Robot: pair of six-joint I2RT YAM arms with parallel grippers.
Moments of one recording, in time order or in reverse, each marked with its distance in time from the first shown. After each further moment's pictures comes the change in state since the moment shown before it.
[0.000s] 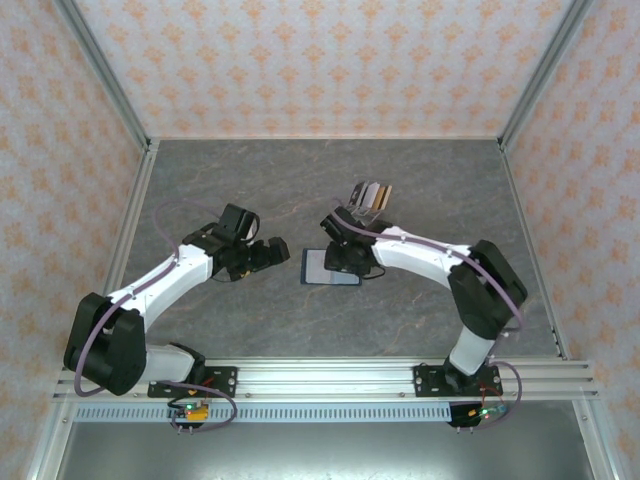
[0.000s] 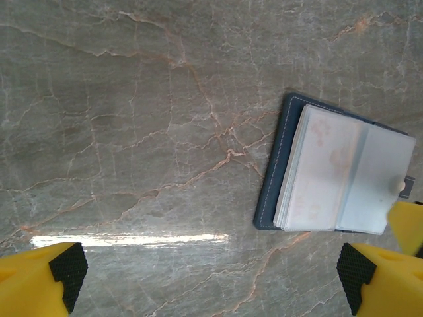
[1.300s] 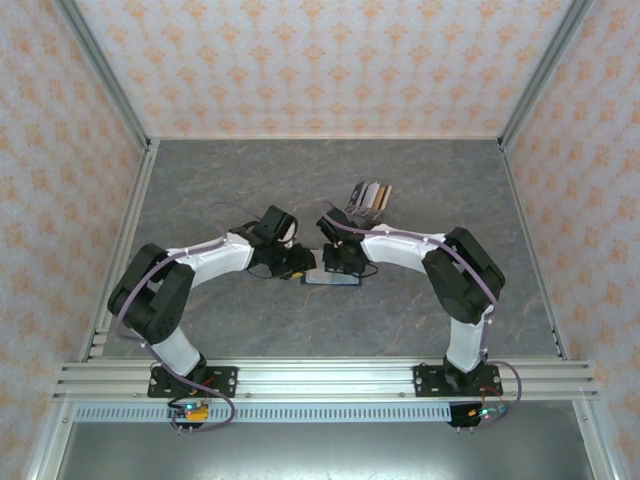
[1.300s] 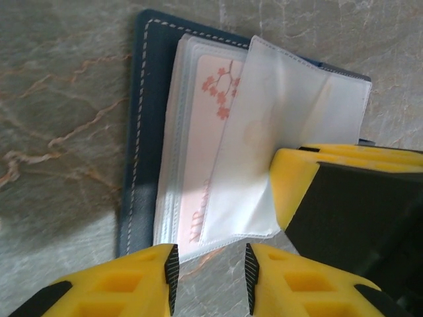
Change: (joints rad) left arm -0.154 0.338 0.094 0.246 0.211 -0.112; right arm -0.037 0.124 0.008 0.103 -0.075 -0.072
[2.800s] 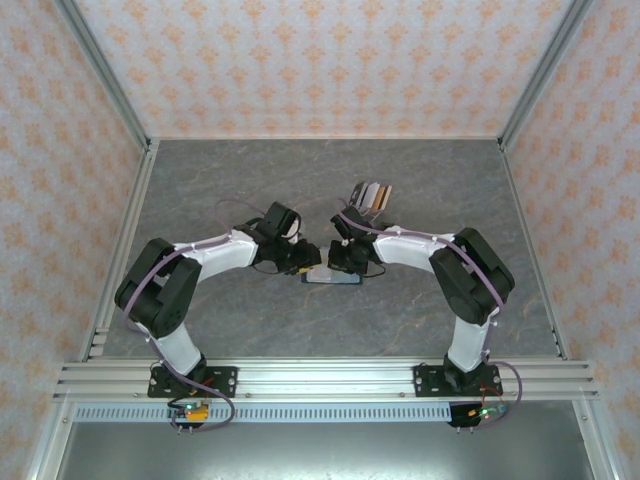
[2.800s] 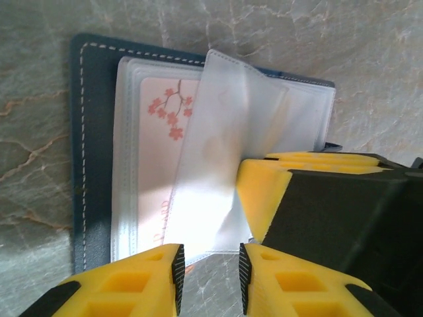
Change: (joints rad) left arm 0.000 0.041 0.028 0.064 0.042 0.002; right arm -0.068 -0.037 -0.098 0.149 -0.154 0.052
